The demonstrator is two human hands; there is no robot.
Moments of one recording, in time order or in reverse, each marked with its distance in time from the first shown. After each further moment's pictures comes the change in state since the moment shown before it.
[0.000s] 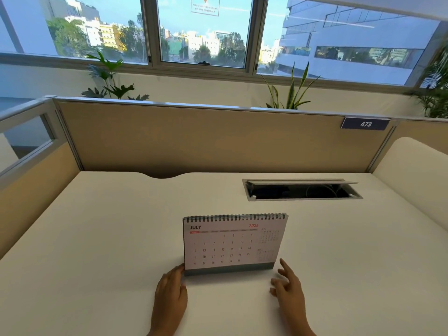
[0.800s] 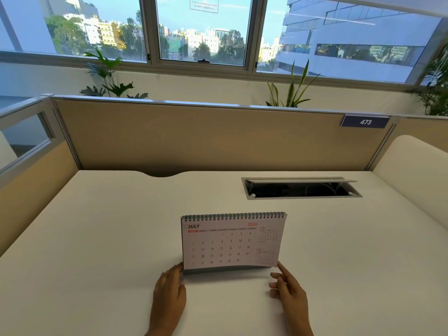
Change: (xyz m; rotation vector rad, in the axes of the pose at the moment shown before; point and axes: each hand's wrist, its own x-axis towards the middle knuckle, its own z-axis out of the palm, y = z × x) left_hand 0.000 0.001 0.001 0.019 0.012 -0.030; right_hand -0.004 0.012 -0.005 0.121 -0.001 -0.134
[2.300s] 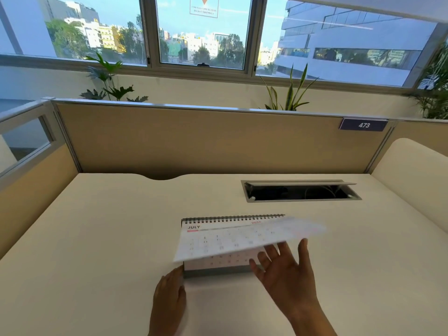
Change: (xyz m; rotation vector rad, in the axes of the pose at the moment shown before) left_hand -0.001 0.001 -0.006 0.066 0.028 0.043; right_hand -0.003 -0.107 0.010 1.312 -0.651 0.323
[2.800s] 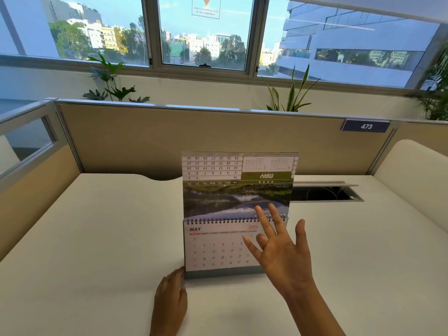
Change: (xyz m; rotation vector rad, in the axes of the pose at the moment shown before) left_hand 0.003 0.003 0.001 -0.075 -0.063 -0.037; right_hand 0.025 -0.003 0.042 -0.252 0.042 -0.074
